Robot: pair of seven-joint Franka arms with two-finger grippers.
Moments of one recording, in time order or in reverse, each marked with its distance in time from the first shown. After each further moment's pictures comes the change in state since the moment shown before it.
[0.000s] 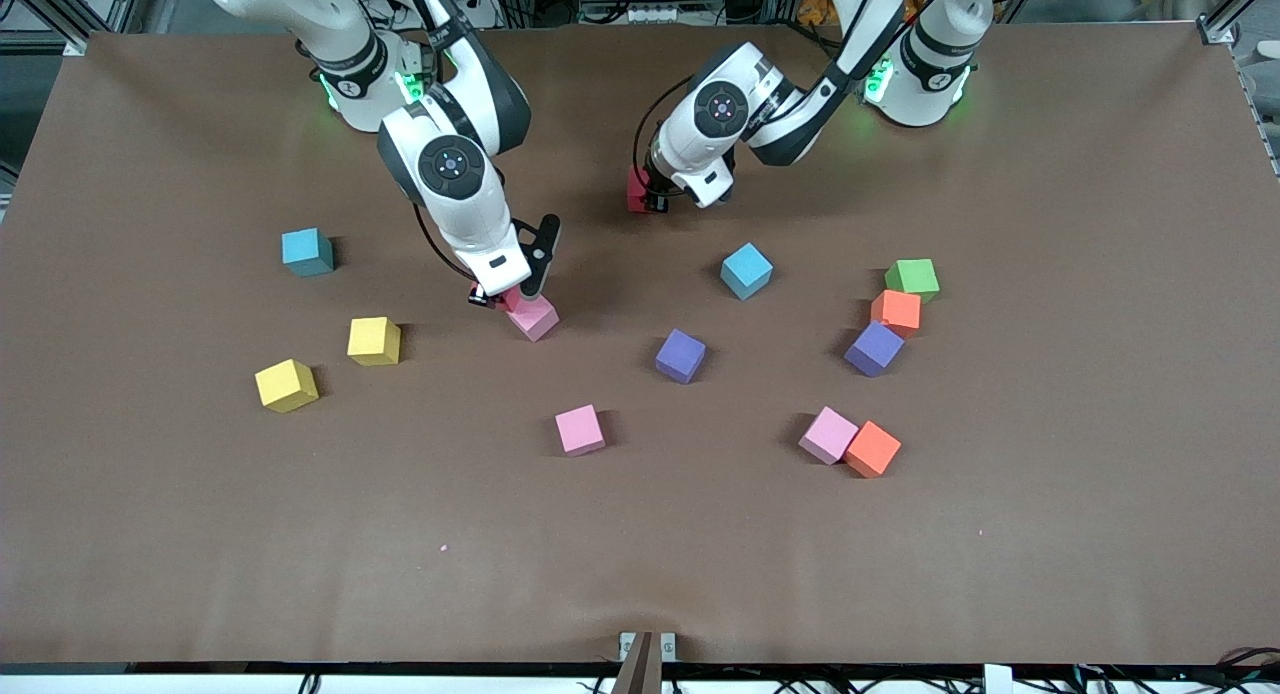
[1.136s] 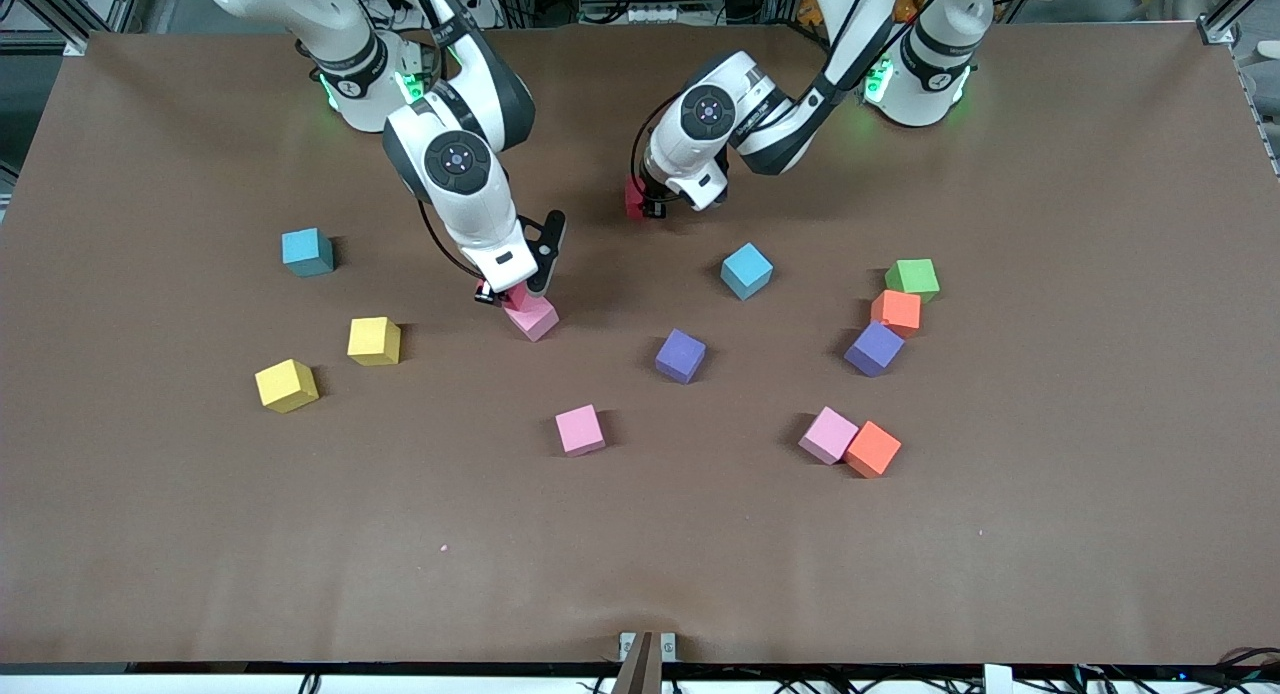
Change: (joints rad) left arm -0.026 0.038 0.019 0.035 0.071 0.010 -0.084; right arm 0.007 0.000 0.007 0.001 0.000 0.008 -0.002
